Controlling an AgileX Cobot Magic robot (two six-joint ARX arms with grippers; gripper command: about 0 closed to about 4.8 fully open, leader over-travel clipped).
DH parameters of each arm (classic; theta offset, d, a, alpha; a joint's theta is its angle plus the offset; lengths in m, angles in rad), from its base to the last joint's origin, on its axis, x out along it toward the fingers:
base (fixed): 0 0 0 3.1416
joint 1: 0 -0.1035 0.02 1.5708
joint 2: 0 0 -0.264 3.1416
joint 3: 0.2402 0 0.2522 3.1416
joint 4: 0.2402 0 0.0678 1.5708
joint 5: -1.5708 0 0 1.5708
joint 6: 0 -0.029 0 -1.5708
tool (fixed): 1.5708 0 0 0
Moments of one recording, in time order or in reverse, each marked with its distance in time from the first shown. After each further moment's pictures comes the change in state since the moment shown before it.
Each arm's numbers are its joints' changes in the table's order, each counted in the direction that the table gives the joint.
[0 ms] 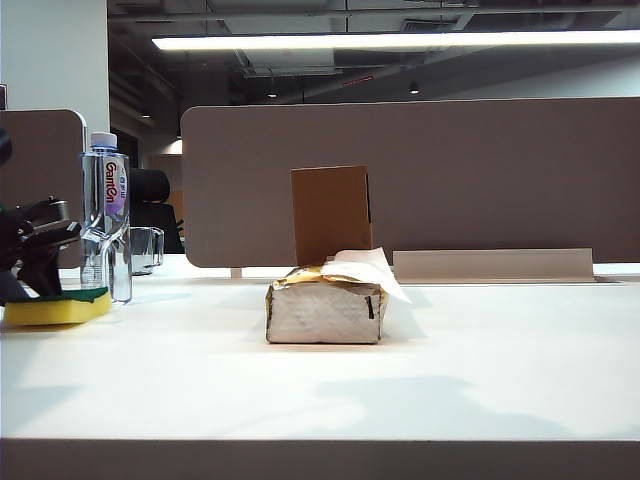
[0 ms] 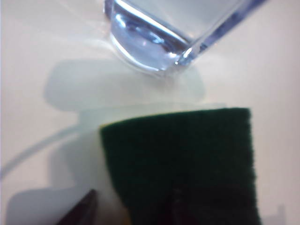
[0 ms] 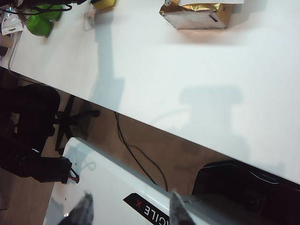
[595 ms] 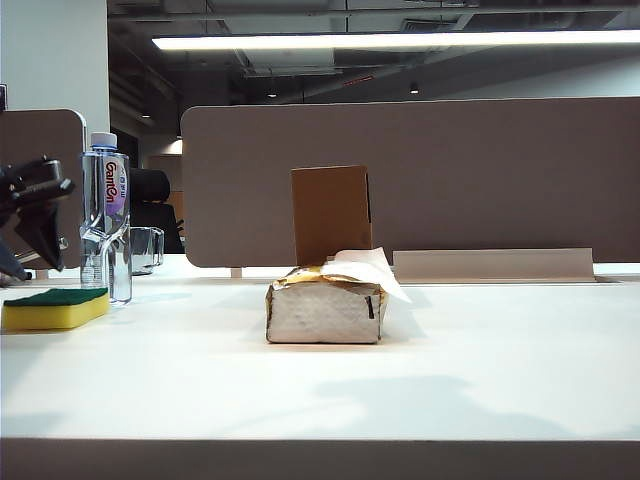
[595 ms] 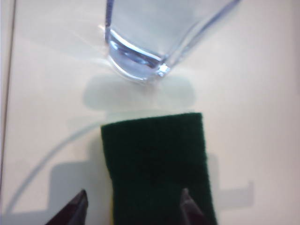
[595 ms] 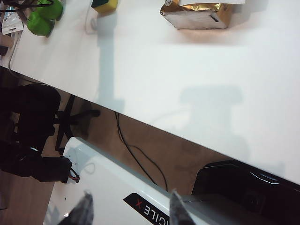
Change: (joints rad) left arm 0.000 -0.134 0.002 0.095 -0.005 0.004; right arm 0.000 0.000 0.000 0.000 0.002 0.002
